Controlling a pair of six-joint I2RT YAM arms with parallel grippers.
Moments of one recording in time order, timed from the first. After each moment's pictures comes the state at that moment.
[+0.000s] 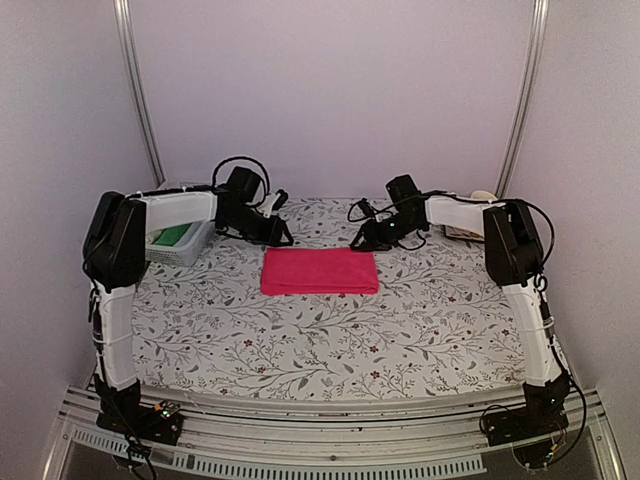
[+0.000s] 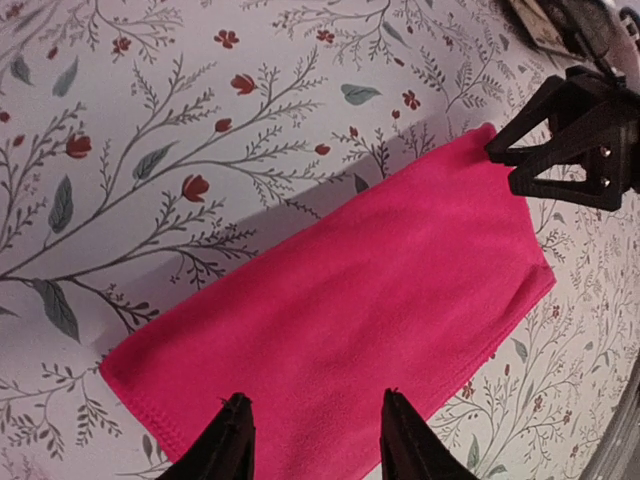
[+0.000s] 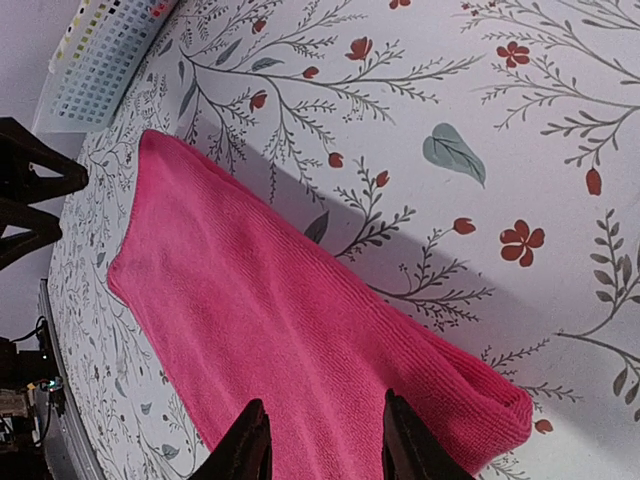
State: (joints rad) left arm -0.43 2.14 1.68 -0.46 0.36 -0.10; right arm 0.44 2.42 1.99 -0.54 -0.60 0.16
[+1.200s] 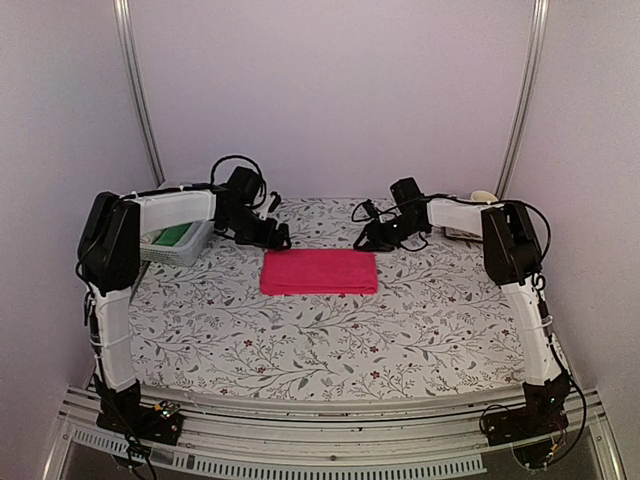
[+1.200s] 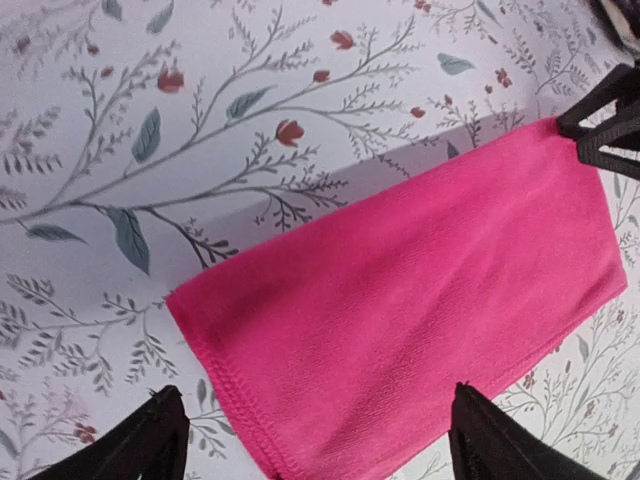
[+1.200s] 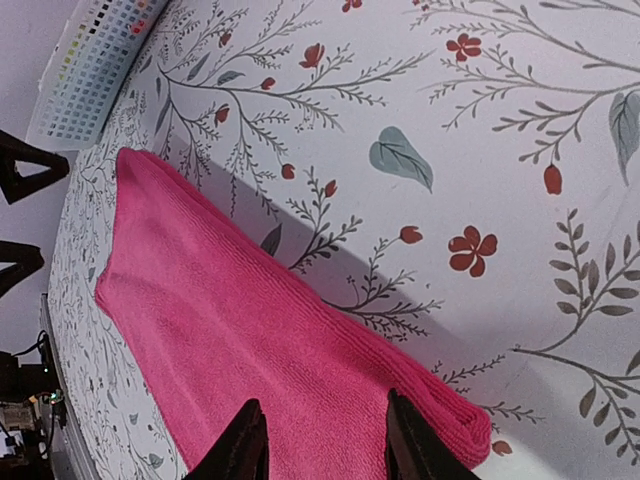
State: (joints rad) left arm -0.45 2.09 1.61 -0.54 0.16 -0.13; right arm 0.41 2.48 2.00 -0.49 -0.63 0.20
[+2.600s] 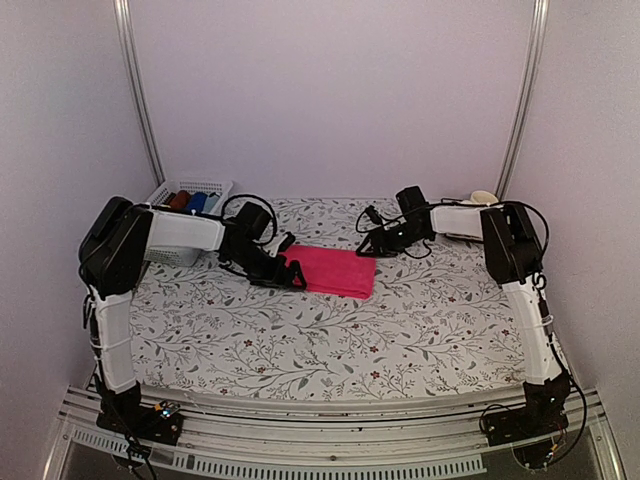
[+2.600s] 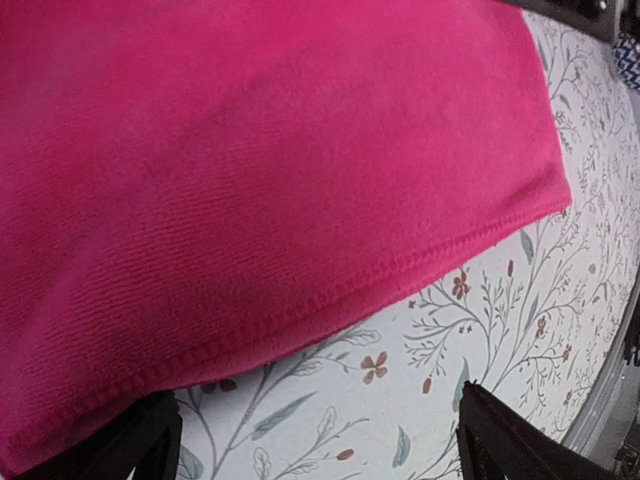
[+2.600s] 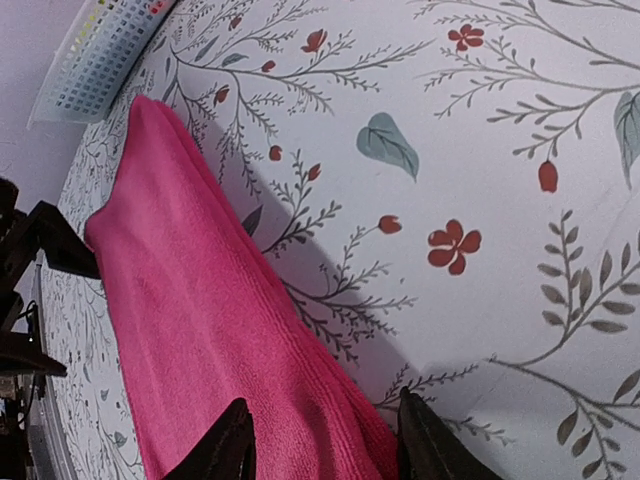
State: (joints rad) left arm -0.52 2.06 1.37 -0.40 0.41 -0.21; right arm 0.38 2.50 1.96 -0.41 -0.69 0.09
